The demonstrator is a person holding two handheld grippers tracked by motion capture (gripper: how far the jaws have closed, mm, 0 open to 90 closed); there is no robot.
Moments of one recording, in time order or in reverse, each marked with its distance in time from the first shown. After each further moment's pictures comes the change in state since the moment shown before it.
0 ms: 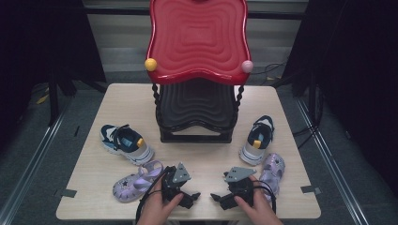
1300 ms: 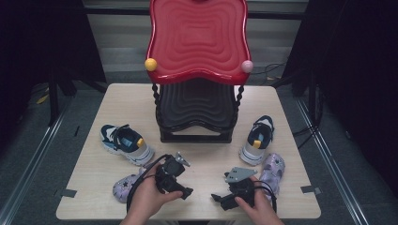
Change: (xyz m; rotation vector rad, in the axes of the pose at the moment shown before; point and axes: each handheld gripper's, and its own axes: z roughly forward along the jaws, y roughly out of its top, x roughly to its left) left arm 0.008 0.056 -0.051 0.329 -0.048 -0.149; right arm 0.000 -0.002 -0.002 -0.001 0.000 0.005
